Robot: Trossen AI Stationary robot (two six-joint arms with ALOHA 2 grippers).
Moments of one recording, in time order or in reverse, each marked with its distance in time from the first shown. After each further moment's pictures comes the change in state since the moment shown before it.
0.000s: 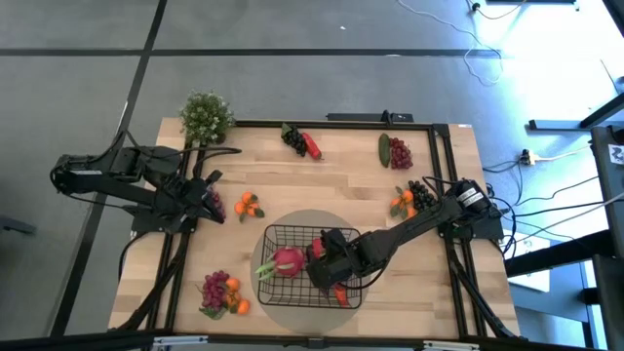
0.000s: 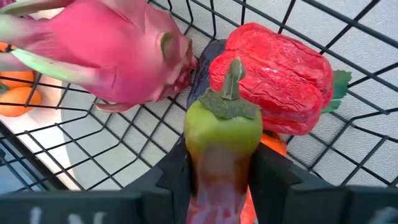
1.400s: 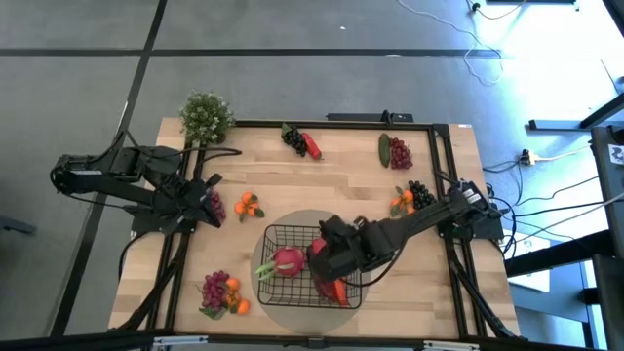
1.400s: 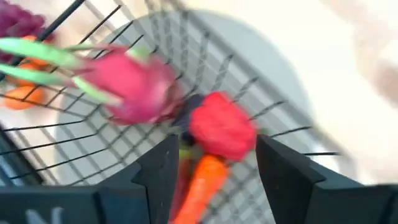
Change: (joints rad) left arm 0.000 0.001 0.000 0.001 0.071 -0.068; right arm -0.002 0.020 0.369 -0.443 0.147 -0.228
